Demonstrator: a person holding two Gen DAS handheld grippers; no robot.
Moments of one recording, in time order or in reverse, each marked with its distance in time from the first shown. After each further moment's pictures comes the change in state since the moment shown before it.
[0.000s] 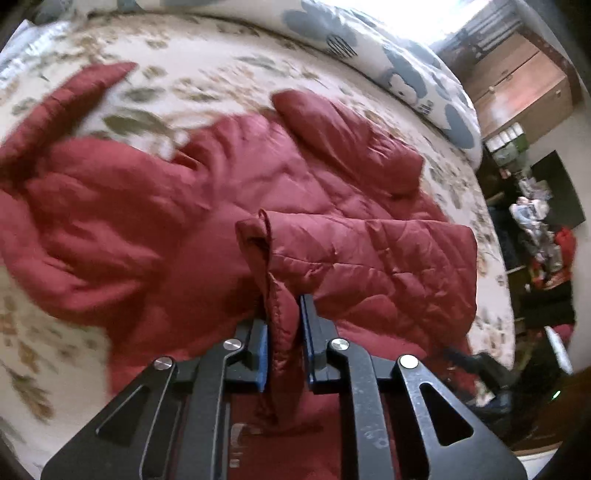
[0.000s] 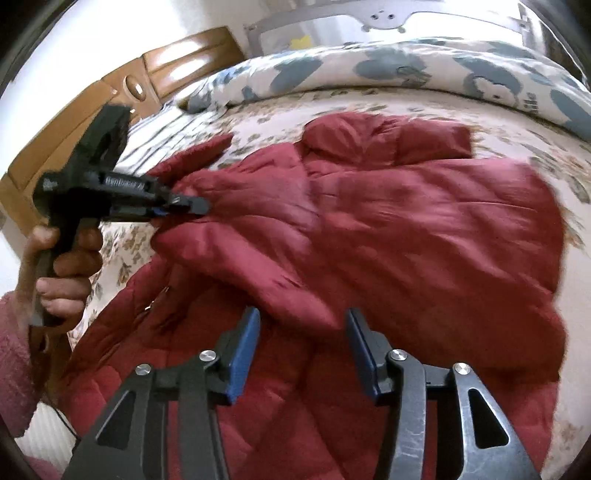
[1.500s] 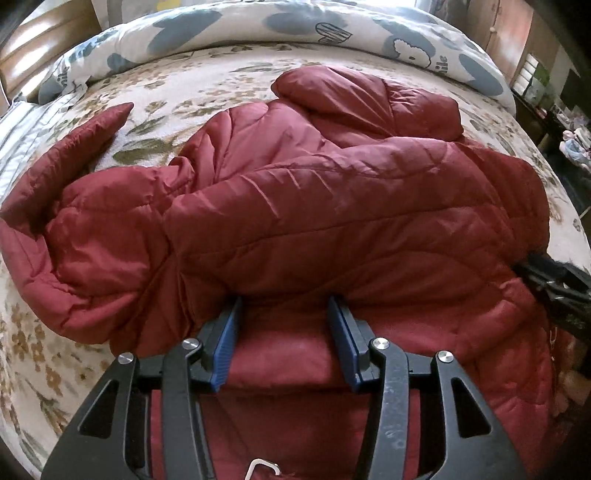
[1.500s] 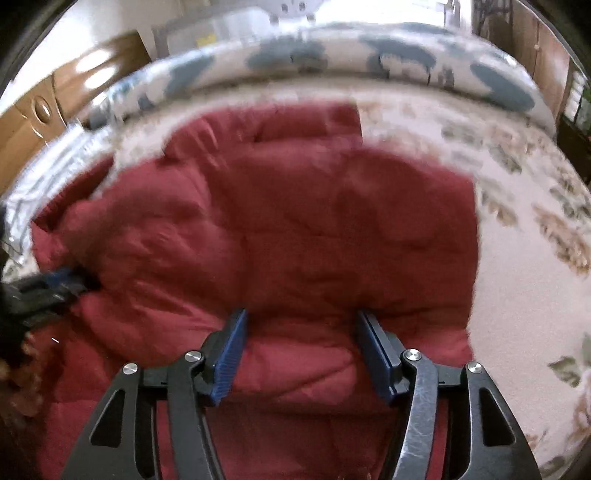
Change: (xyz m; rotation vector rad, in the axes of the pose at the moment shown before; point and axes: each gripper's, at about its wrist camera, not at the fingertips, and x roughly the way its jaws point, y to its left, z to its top) left arm 0.054 -0.030 -0.037 0.222 -0.086 0.309; right arm 0.043 -0.078 0.018 0.143 0.053 -0.309
